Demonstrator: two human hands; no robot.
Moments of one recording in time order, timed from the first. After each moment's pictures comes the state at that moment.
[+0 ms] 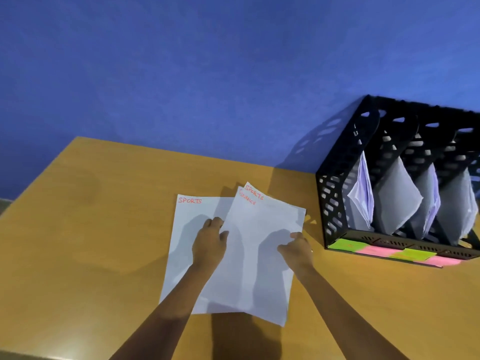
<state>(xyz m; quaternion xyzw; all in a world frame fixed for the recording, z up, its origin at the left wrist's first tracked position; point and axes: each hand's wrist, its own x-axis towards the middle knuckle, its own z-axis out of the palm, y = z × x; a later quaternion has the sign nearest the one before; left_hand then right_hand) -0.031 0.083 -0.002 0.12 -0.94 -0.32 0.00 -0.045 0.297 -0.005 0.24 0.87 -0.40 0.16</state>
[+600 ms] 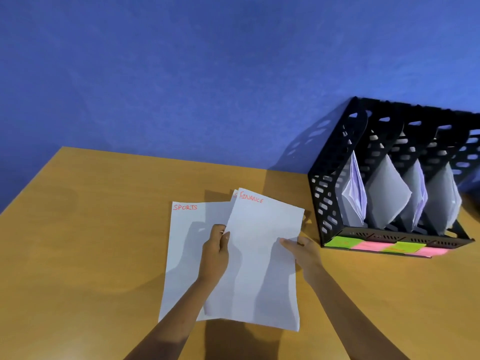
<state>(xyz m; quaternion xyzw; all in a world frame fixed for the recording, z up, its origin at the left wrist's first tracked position) -0.016 0.092 -0.016 0.06 -0.82 -0.56 0.05 -0.041 0.314 -0.008 0.32 0.74 -0.58 0.11</state>
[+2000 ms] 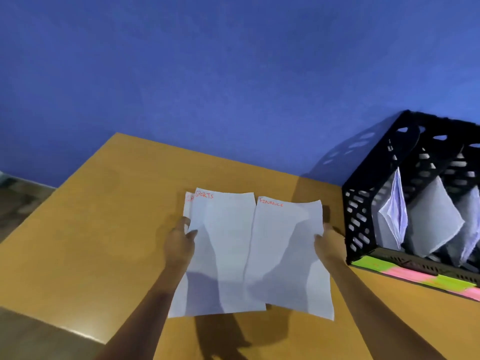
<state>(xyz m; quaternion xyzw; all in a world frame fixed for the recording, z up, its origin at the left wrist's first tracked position) -0.007 -0.022 -0.016 0.29 -0.87 -0.38 0.12 -0.092 0.317 0.002 0.14 0.96 -0.24 0.08</state>
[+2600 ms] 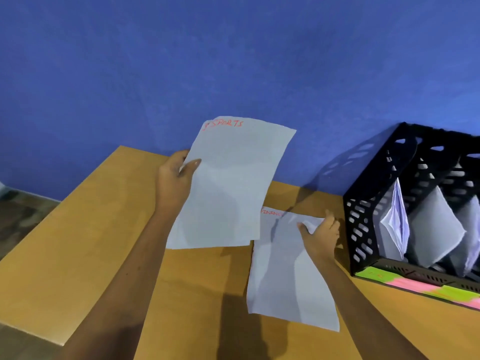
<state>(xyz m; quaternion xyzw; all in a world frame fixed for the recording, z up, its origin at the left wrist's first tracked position) -0.078 -0.048 0.138 0.08 -0.77 -0.56 0.27 -0.105 0.273 0.018 0.14 0.93 -0.33 -0.07</state>
